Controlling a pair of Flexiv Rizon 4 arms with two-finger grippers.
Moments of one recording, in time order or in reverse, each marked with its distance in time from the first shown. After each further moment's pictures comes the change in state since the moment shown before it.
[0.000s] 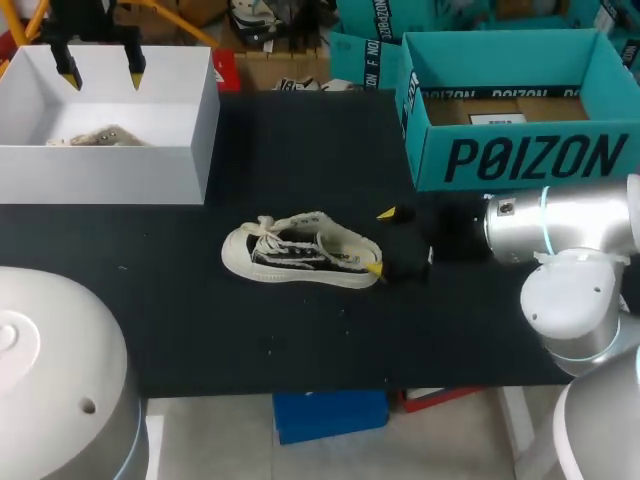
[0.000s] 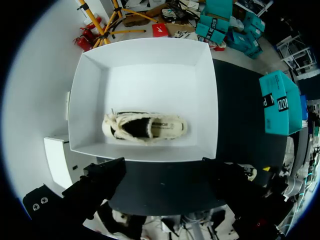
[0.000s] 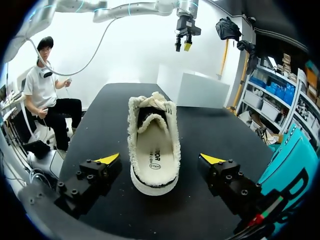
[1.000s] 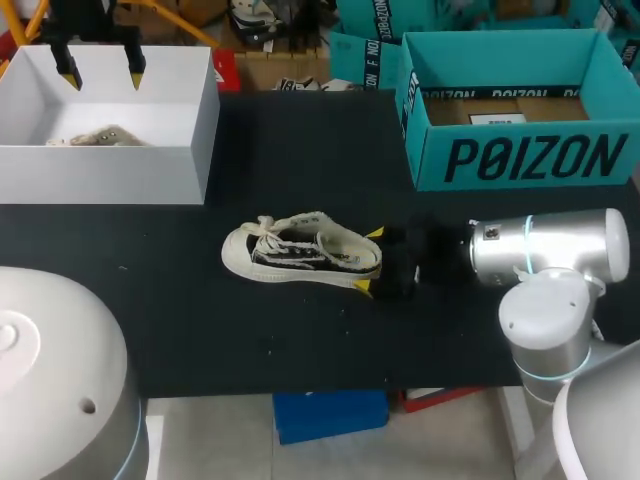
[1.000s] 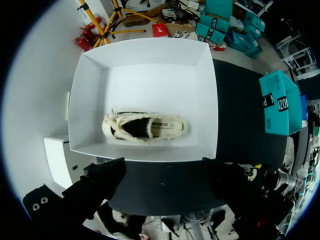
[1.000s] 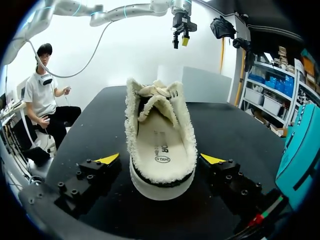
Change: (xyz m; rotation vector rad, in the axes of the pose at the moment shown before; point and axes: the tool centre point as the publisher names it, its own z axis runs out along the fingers) left arm 0.000 0.000 0.000 0.000 0.000 0.000; right arm 0.010 -0.028 0.037 -0.066 0.017 0.061
